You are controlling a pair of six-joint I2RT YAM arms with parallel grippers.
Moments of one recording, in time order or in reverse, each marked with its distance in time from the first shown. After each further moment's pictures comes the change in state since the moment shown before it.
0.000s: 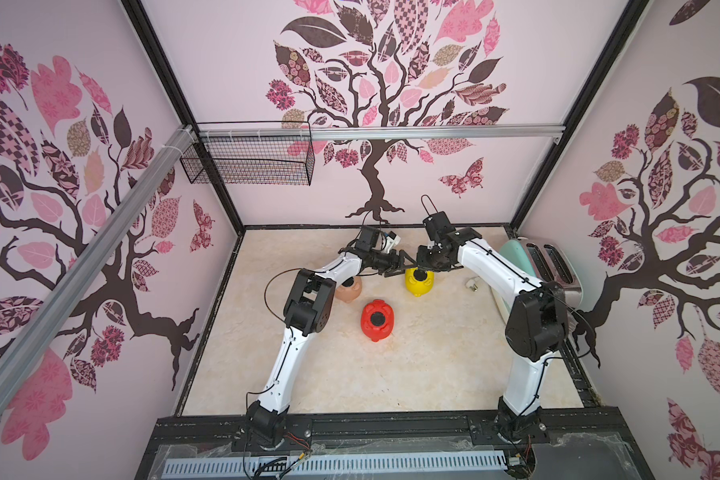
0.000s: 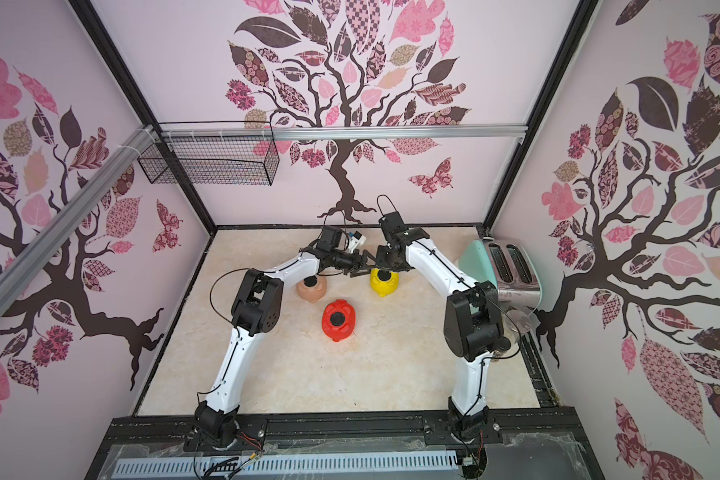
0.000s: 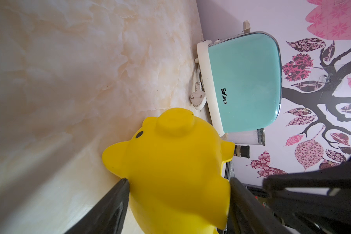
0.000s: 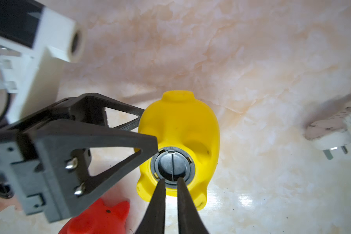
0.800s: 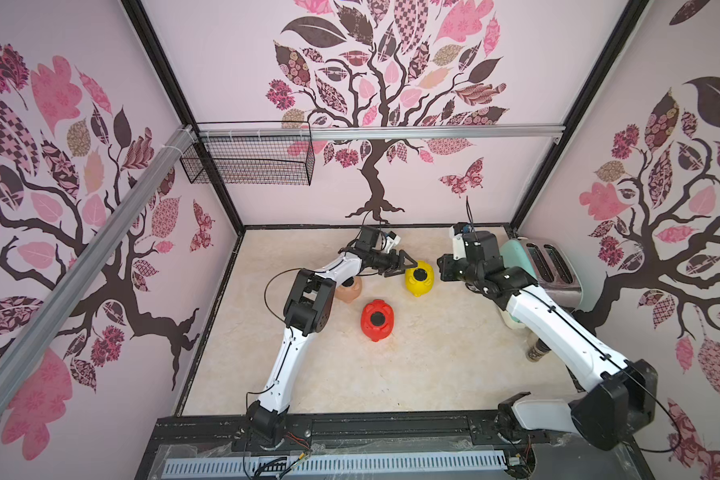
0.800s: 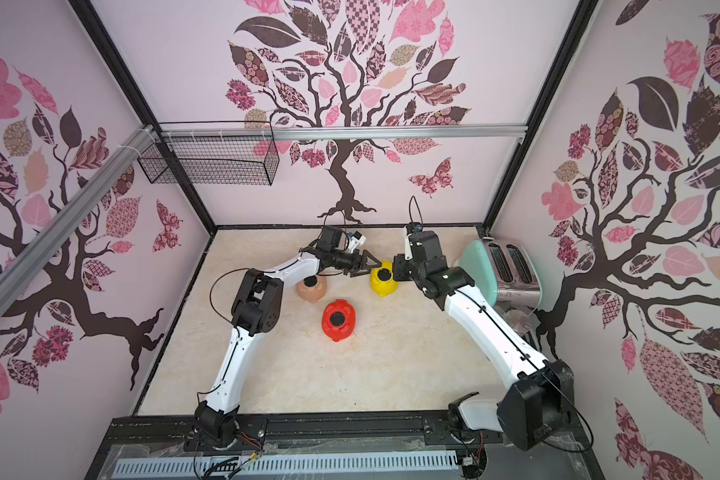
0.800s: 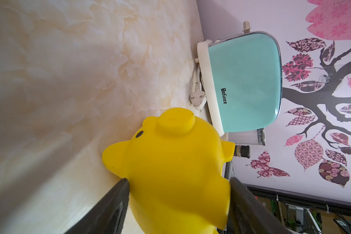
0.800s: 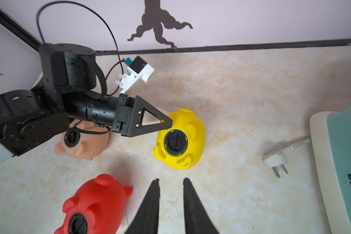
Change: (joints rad) left arm 0.000 0.000 0.000 -0.003 0.000 0.001; right arm 0.000 -0.607 -0.545 0.395 -0.013 -0.204
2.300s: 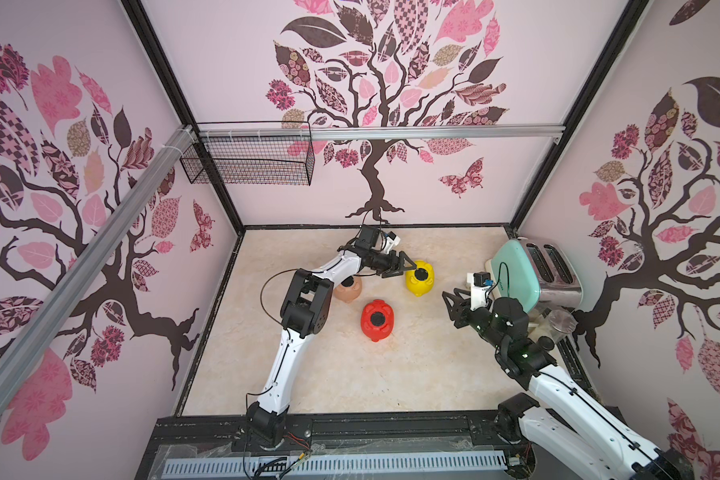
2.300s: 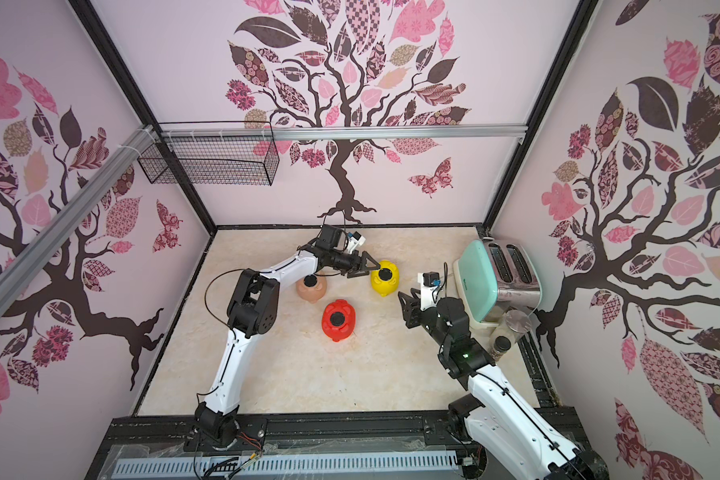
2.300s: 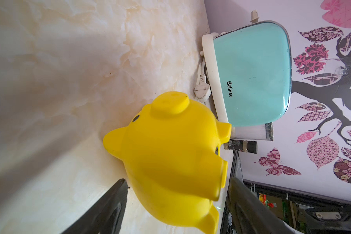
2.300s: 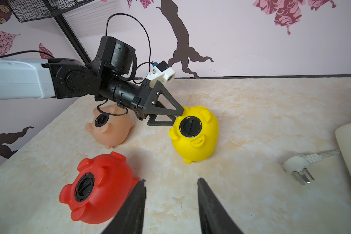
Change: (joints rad) left arm -0.005 -0.065 -0.029 -0.096 -0.046 0.075; right arm 0.000 -0.491 -0.686 0.539 -0.099 -0.039
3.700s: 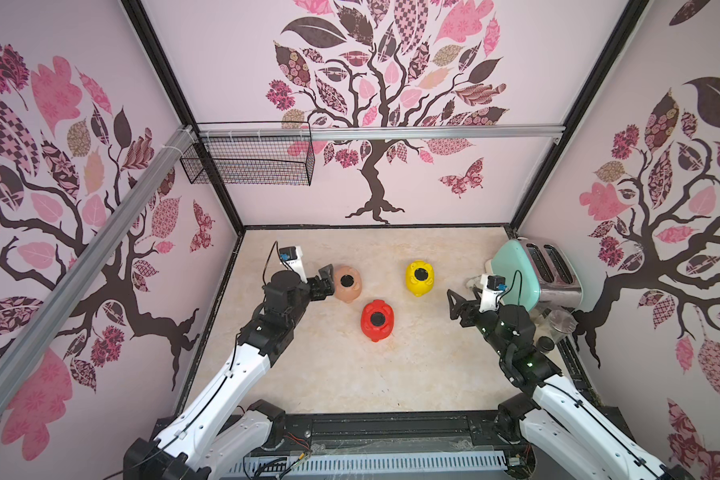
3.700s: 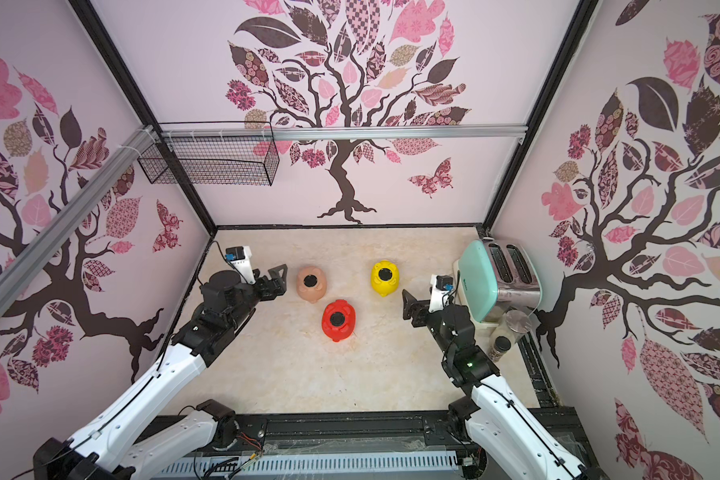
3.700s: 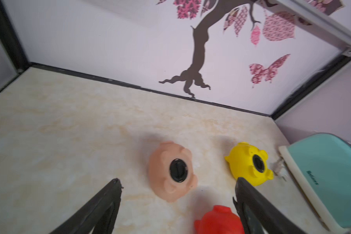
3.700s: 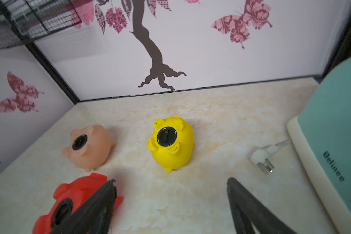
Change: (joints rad) left arm 0.055 -1.529 -1.280 0.220 -1.116 0.130; right arm 0.000 -0.100 -0.050 0.005 0.210 0.055
